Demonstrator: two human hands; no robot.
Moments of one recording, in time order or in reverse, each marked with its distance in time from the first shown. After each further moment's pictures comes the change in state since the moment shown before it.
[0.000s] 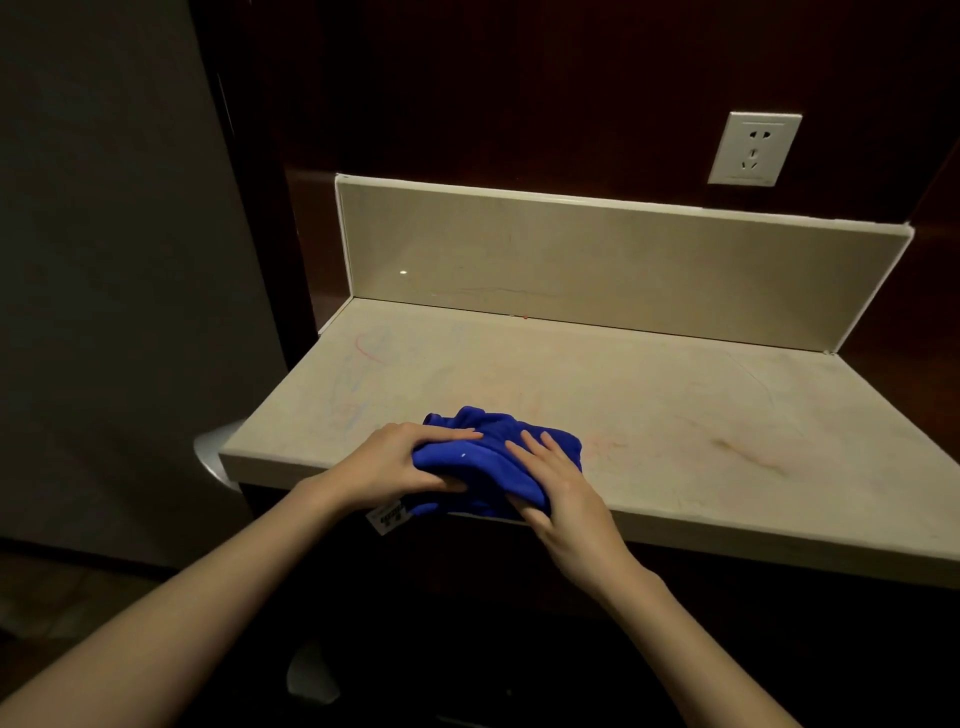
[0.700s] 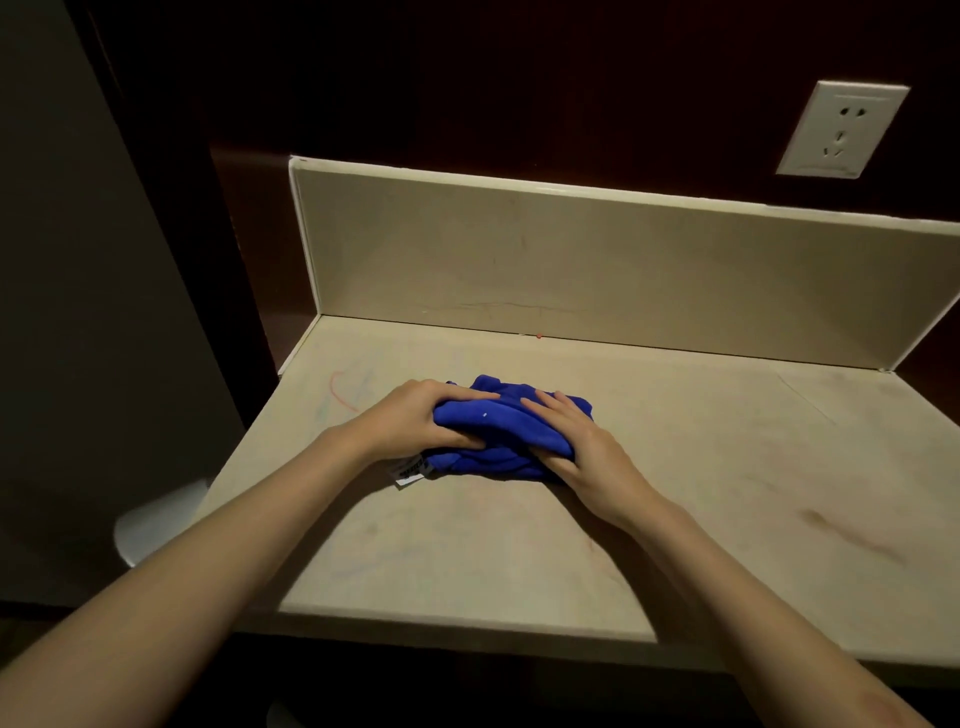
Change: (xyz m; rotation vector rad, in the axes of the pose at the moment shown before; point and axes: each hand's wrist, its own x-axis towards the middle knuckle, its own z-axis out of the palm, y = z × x) left_hand 0.147 -0.076 -0.066 0.022 -0.058 0.093; right_hand 0.158 0.052 -0.009 -0.035 -0.014 0.064
